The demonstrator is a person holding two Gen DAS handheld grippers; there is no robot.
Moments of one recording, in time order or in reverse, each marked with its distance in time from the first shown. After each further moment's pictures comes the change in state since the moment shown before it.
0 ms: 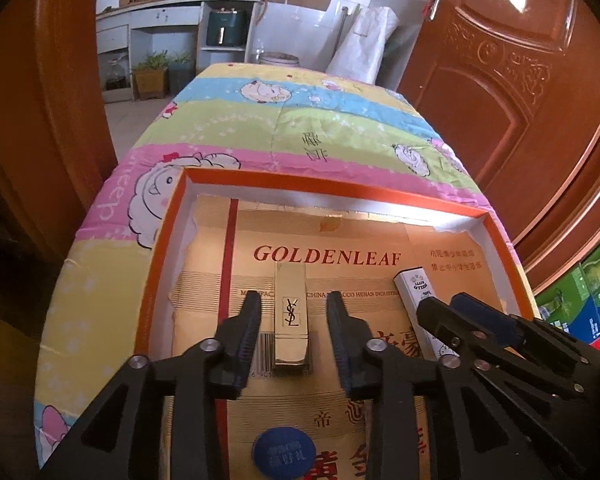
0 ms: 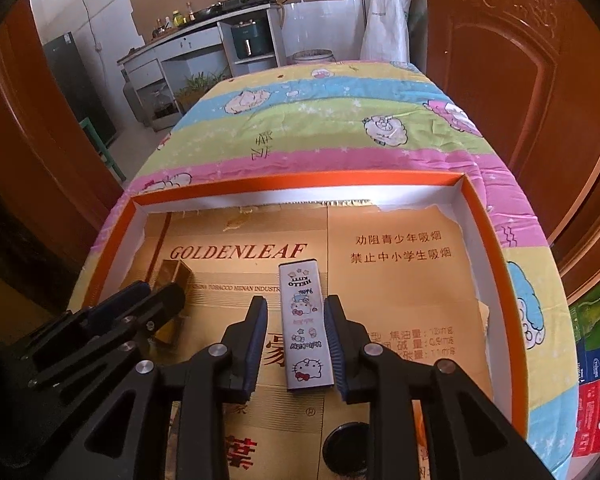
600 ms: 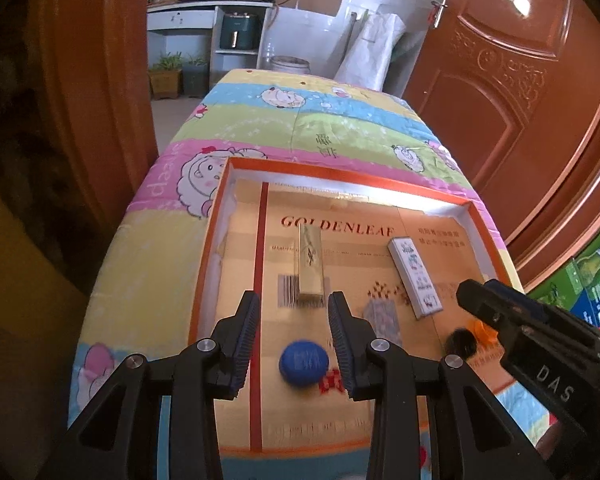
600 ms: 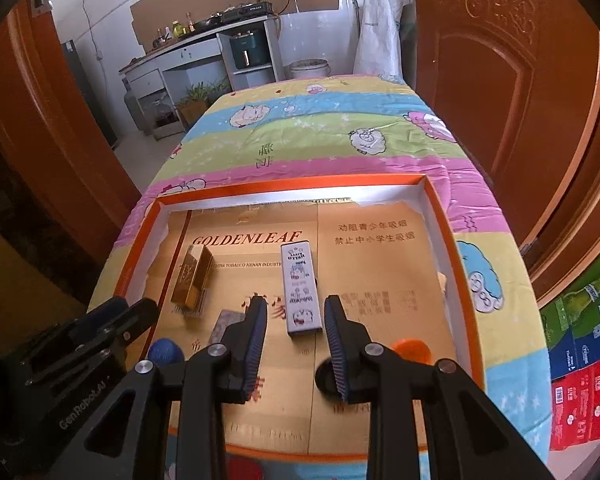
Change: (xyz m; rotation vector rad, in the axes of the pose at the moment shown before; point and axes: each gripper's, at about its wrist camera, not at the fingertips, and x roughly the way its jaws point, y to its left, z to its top) left arm -0.060 0.008 -0.031 -0.019 -0.007 0.028; right arm -0.055 -0.003 -0.018 0.012 -0.027 -0.009
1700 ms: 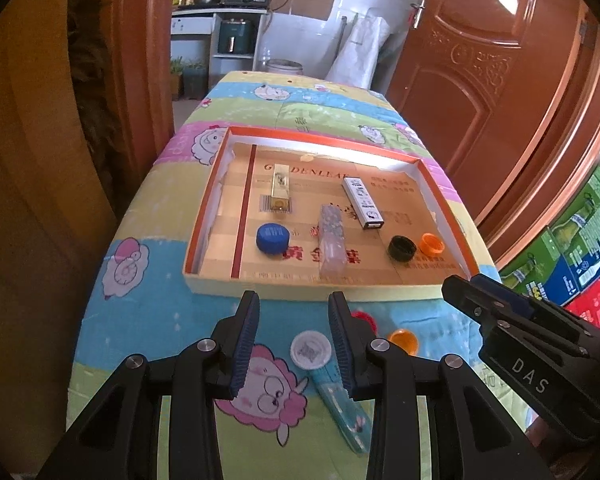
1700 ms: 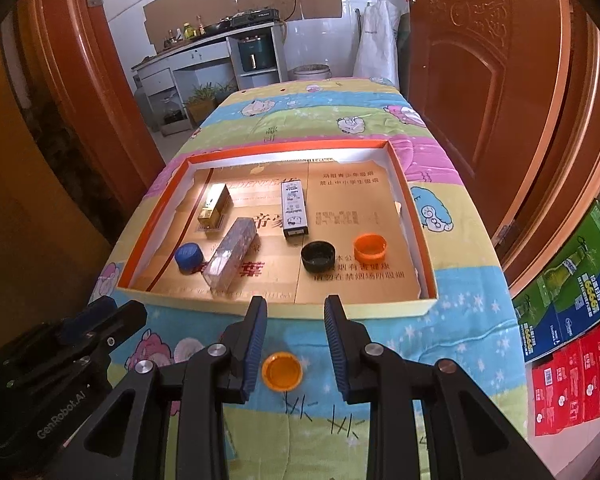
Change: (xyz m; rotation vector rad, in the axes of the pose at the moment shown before) left arm -0.092 -0.027 -0.084 0.015 -0.013 0.000; right arm -0.076 -0.007 -0.076 -0.028 -0.020 0.001
